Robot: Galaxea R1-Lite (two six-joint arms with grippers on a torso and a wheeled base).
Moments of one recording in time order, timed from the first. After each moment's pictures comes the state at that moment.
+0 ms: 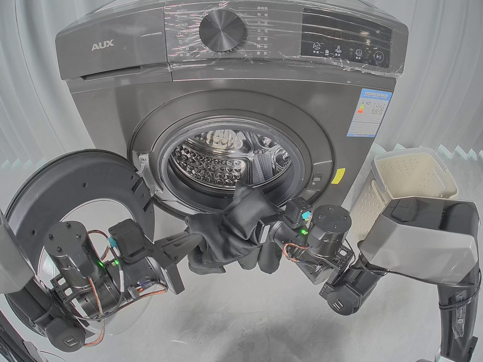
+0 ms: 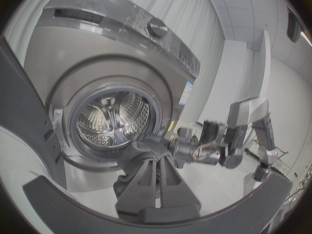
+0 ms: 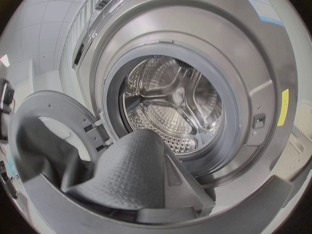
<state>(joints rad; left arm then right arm) -0.57 1.78 -0.22 -1.55 -0.18 -0.11 0.71 2.35 -0.91 -1.53 -0.20 0.14</state>
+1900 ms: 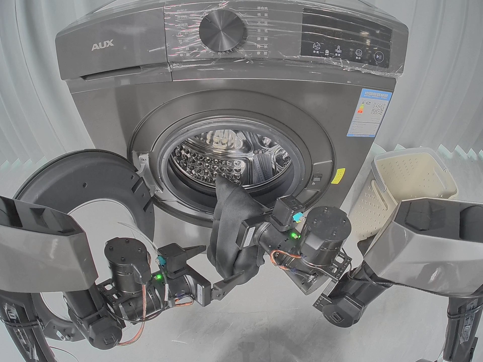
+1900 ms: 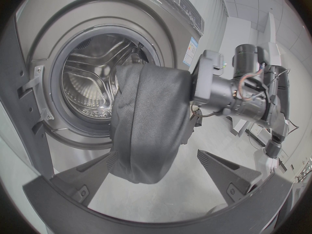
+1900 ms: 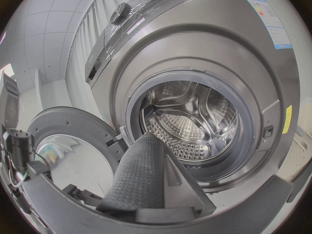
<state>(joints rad) -0.59 2.07 -0.30 -1.55 -0.18 -0.03 0.81 2.27 -0.90 -1.52 -0.24 0.16</state>
